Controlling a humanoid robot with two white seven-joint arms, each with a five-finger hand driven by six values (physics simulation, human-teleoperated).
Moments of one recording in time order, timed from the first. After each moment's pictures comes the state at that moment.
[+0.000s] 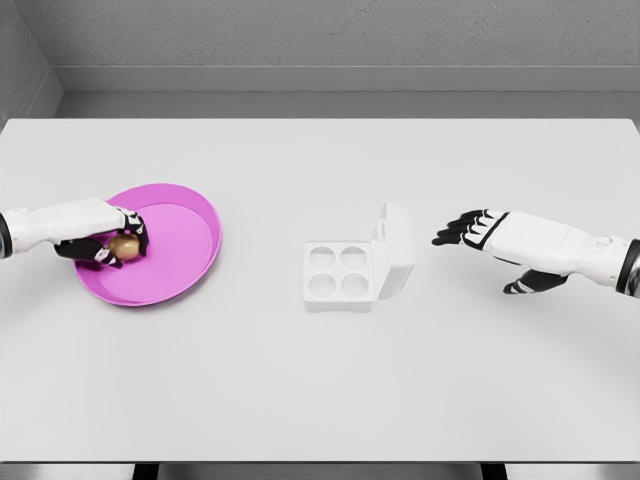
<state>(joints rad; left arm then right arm) -1.10 1.00 -1.64 -1.15 0.03 -0.61 -0.06 -0.23 -0.81 0.24 -1.64 0.34 -0.61 0.61</state>
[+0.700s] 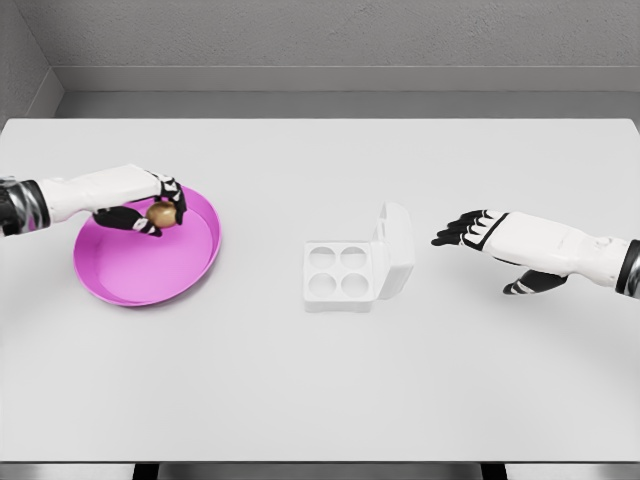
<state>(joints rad) -1.10 0.90 -1.53 -1.15 0.05 -0.61 -0.06 -0.23 -0.81 0.24 -1.64 0.34 -0.61 0.61</state>
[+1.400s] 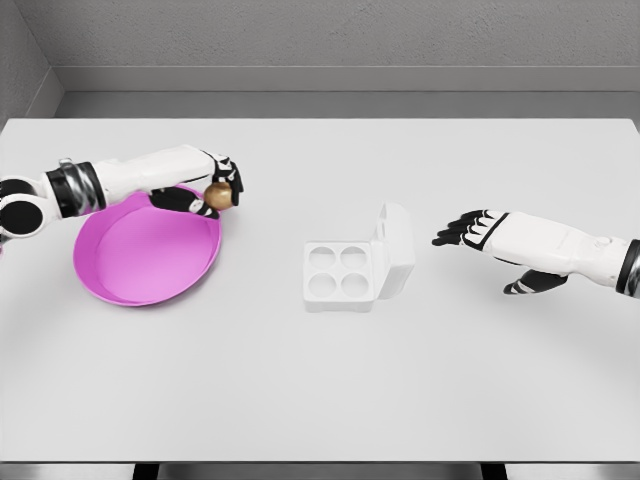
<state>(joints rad) -1.10 0.77 -1.47 -1.16 0.11 -0.61 -0.06 -0.23 -0.81 0.24 -1.64 0.34 -0.61 0.61</state>
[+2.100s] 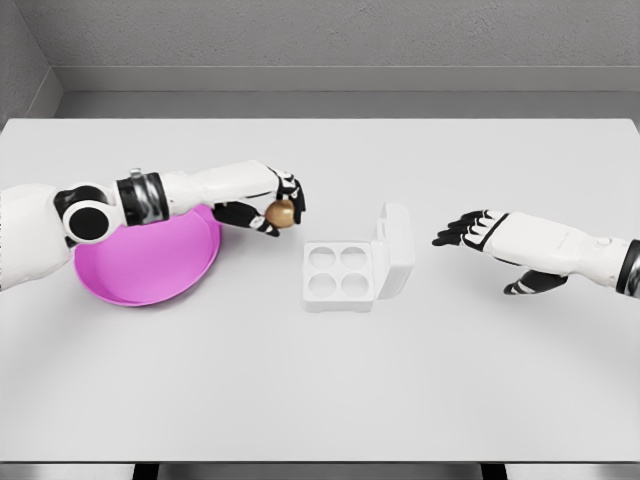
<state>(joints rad) -1.08 0.63 -1.47 -1.18 0.12 -0.61 -0.07 -0.23 -0.81 0.24 -1.64 0.34 -0.61 0.61</state>
